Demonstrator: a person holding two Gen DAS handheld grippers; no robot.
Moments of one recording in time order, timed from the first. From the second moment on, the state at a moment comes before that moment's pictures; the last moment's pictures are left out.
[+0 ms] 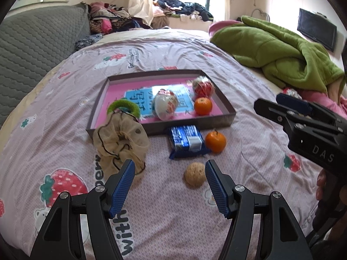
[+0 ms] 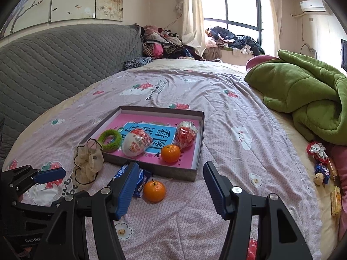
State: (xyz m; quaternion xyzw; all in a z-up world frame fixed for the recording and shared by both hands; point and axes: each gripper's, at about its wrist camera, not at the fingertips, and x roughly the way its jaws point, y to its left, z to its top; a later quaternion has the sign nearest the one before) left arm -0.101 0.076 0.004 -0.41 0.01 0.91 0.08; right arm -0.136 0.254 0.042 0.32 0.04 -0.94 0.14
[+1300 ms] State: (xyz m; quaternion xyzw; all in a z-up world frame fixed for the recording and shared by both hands) left arm -0.097 0.098 -0.046 -0.45 0.02 0.89 0.10; right arm -0.150 0.238 -0.016 0.41 0.09 -0.89 0.15
